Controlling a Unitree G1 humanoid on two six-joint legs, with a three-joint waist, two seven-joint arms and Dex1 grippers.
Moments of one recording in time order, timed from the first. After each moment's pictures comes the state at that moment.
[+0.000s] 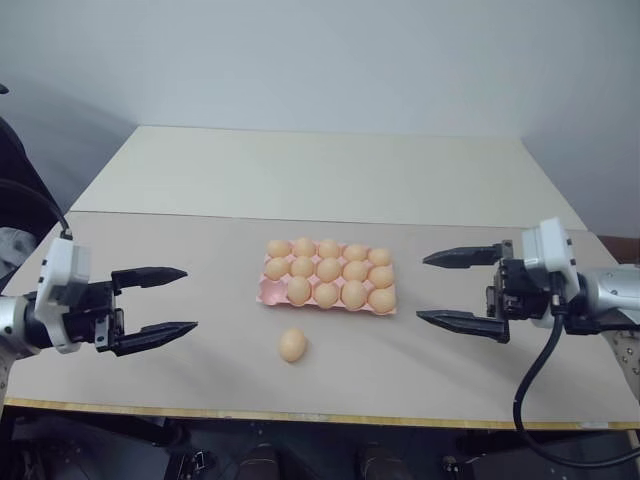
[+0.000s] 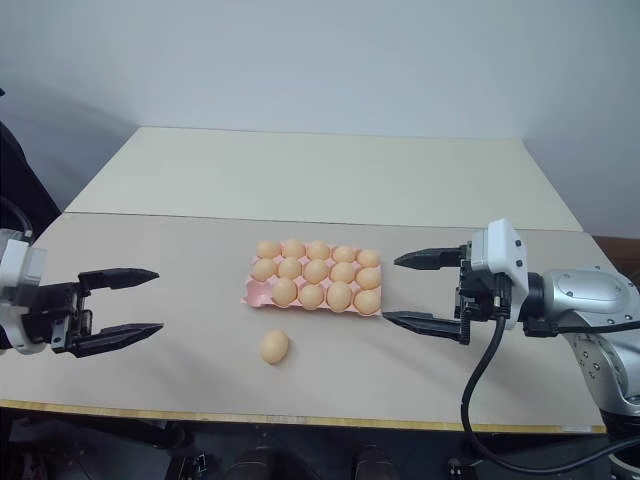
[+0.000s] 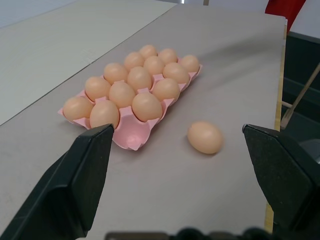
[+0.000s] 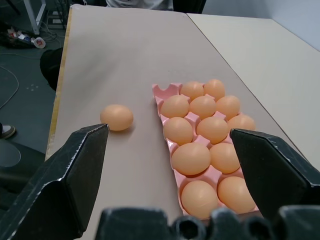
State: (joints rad) left arm -0.02 0.96 0.51 -0.23 -0.70 0.43 -1.36; right arm -0.26 -0.94 -0.22 -0.40 0.73 0.46 1.16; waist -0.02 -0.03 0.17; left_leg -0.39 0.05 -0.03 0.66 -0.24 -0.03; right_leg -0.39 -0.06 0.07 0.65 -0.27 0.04
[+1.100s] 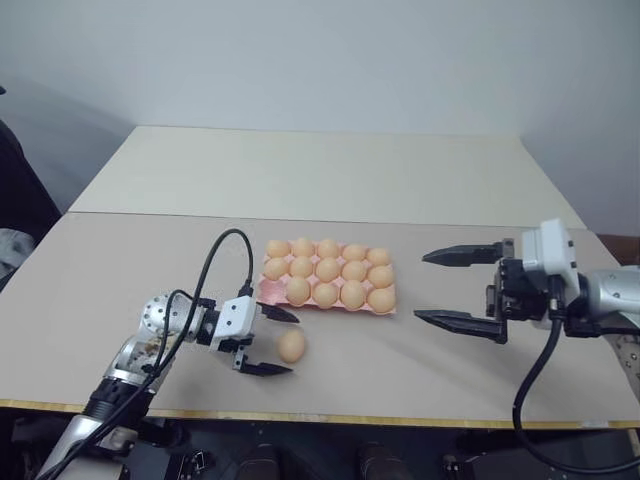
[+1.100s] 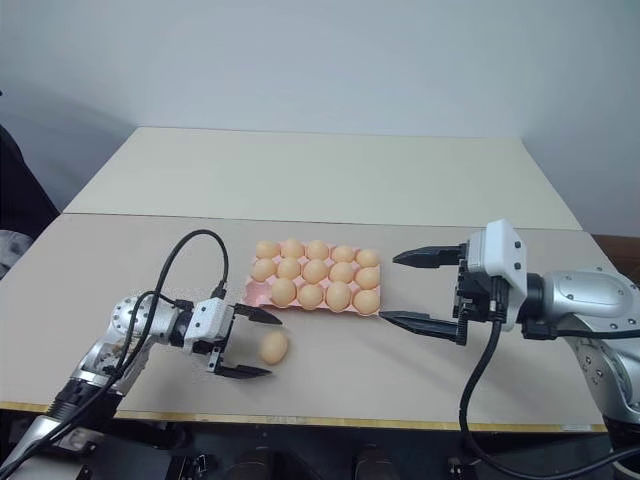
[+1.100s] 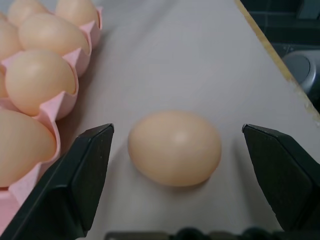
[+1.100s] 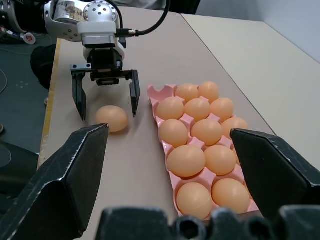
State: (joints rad) left arm -0.38 0.64 -0.20 0.17 -0.19 -0.18 -1.40; right arm -0.23 -0.94 -0.24 -0.46 0.73 0.46 1.10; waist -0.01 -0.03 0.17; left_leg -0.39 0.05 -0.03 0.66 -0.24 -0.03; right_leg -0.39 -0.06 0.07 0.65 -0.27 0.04
